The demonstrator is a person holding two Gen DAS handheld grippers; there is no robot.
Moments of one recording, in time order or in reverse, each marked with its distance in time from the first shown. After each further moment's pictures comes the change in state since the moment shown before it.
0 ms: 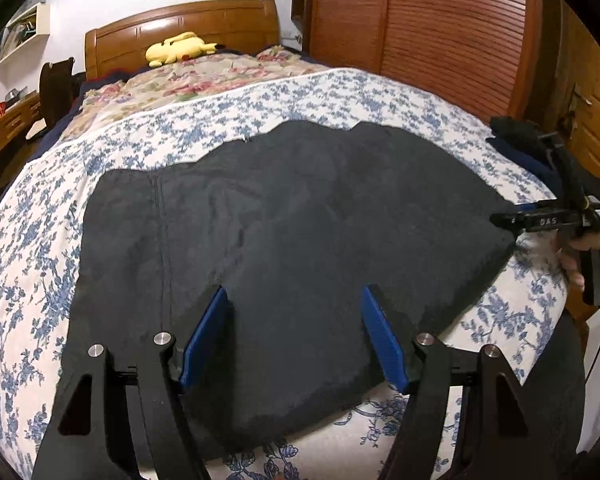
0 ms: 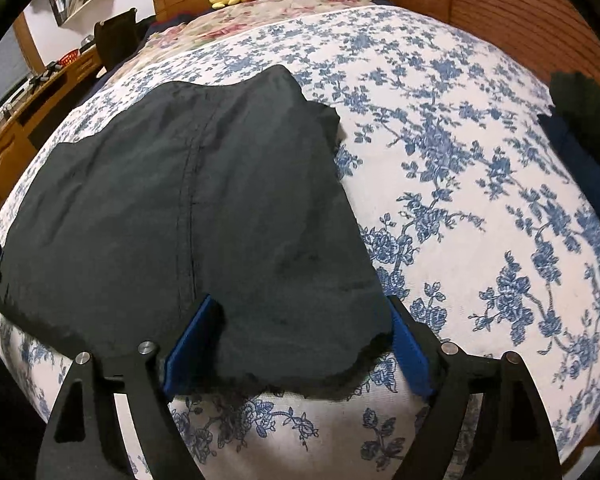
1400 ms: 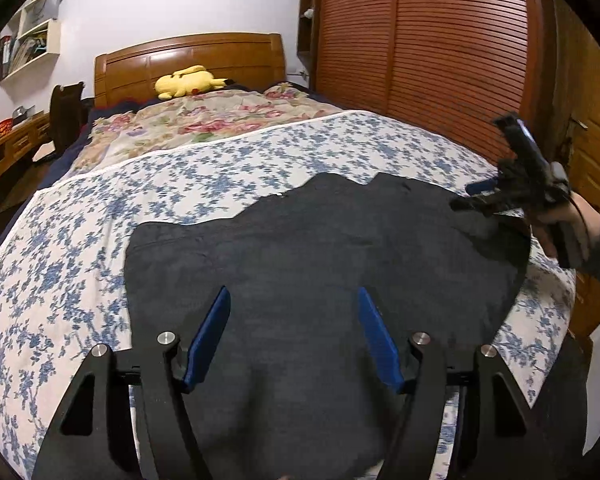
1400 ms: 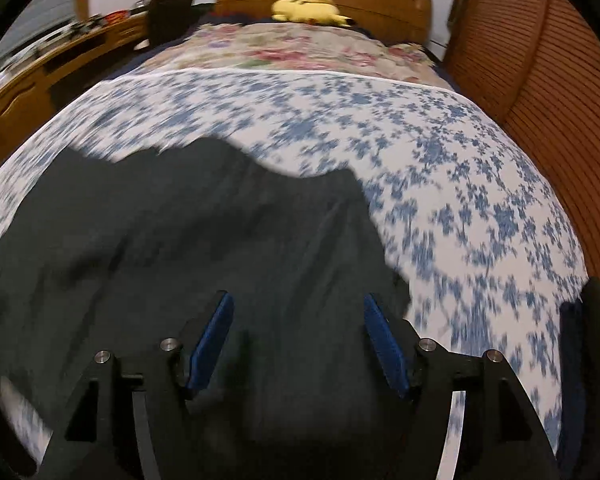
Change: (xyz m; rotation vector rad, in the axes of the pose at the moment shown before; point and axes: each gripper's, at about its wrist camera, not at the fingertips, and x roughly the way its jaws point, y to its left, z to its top) left arm -0.026 0.049 0.031 0.008 -0.141 -0.016; right arm 0.005 0.080 0.094 -0.297 -0.090 -0.052
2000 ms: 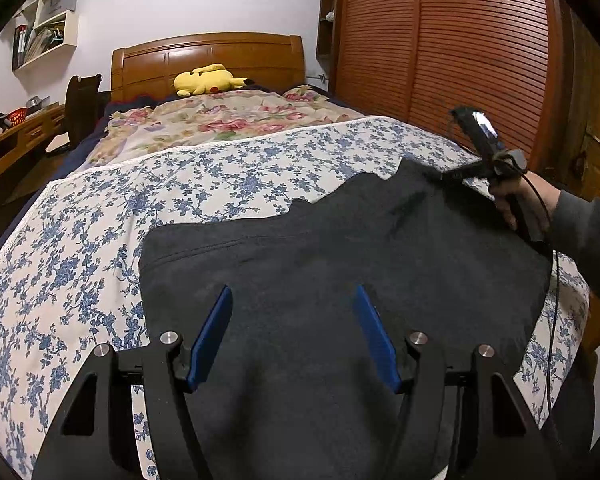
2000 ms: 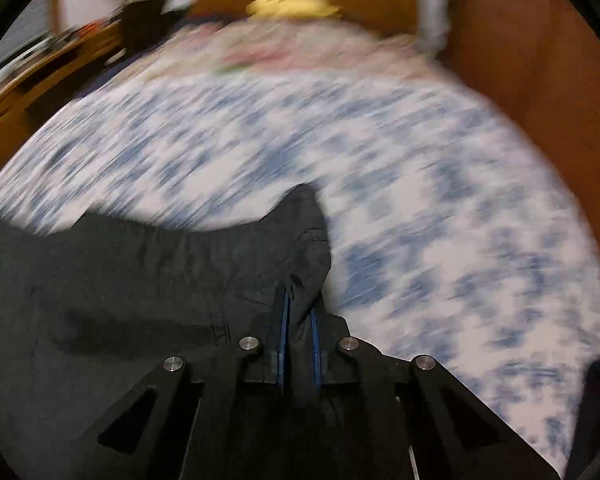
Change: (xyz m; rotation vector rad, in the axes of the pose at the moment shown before) left arm 0.008 0.043 0.000 -0.047 -0.013 0.047; right arm 0.100 -0.034 0.097 0.112 -0.023 -0.097
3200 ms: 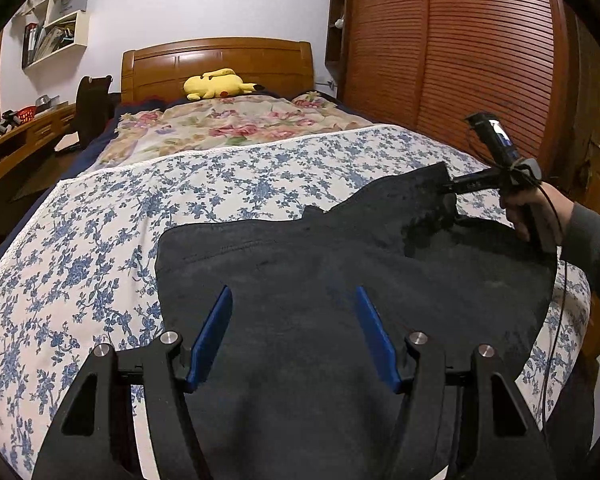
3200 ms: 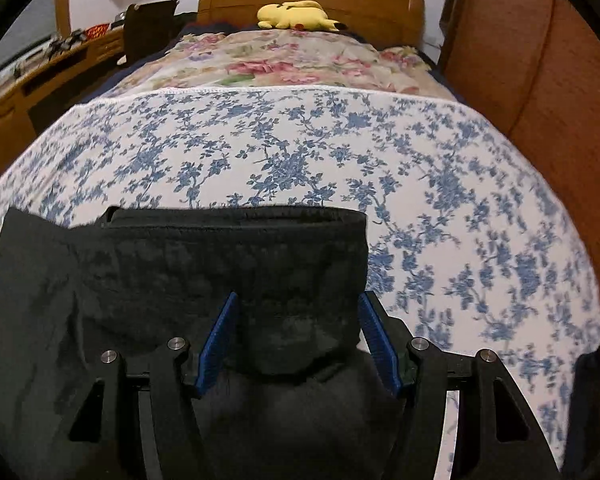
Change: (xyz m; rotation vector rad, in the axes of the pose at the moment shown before) left arm -0.010 0.011 -0.001 -0.021 -0.021 0.024; right arm -0.034 0.046 -0.022 -0.050 0.000 0.076
